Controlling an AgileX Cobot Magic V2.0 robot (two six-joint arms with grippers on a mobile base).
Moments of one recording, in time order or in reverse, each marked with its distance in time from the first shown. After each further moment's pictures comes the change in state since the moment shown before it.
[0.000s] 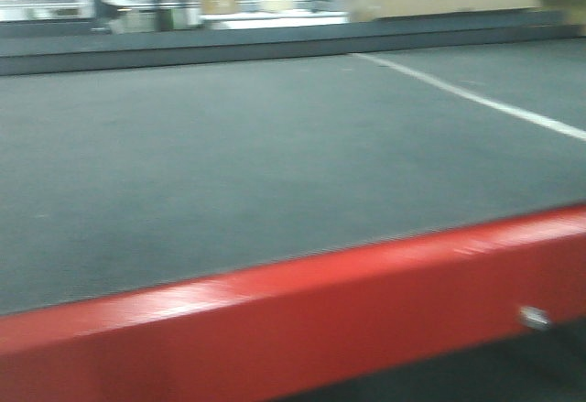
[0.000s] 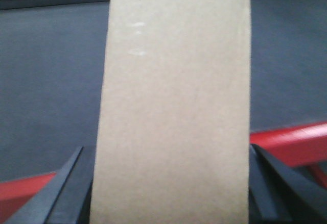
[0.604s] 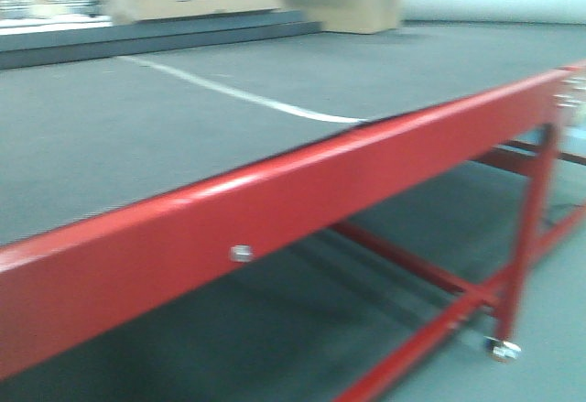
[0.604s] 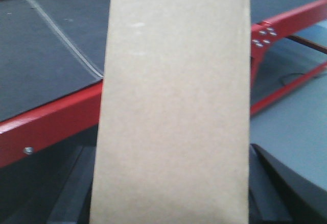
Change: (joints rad) left arm 0.000 0.000 0.000 0.000 0.000 0.000; right arm 0.000 0.000 0.000 0.000 0.000 0.000
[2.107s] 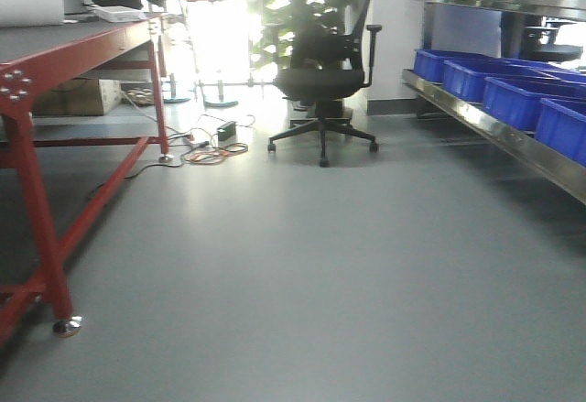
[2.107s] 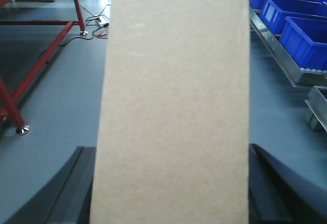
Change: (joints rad) left arm 0.000 0.000 0.000 0.000 0.000 0.000; right arm 0.000 -0.001 0.000 0.000 0.000 0.000
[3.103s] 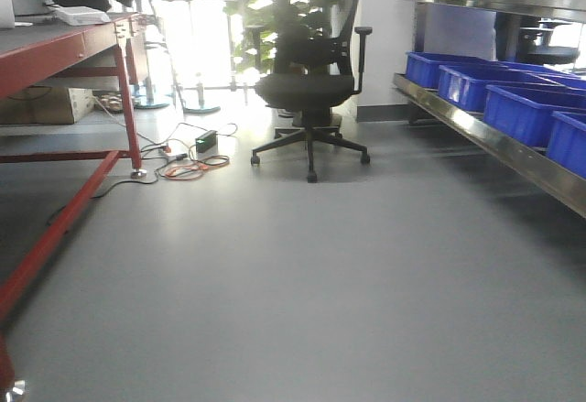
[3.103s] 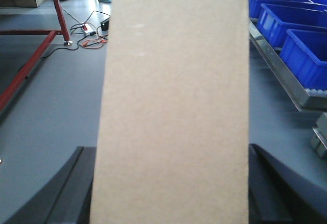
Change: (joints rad) left arm 0.000 0.000 0.000 0.000 0.000 0.000; right arm 0.000 -0.002 0.000 0.000 0.000 0.000
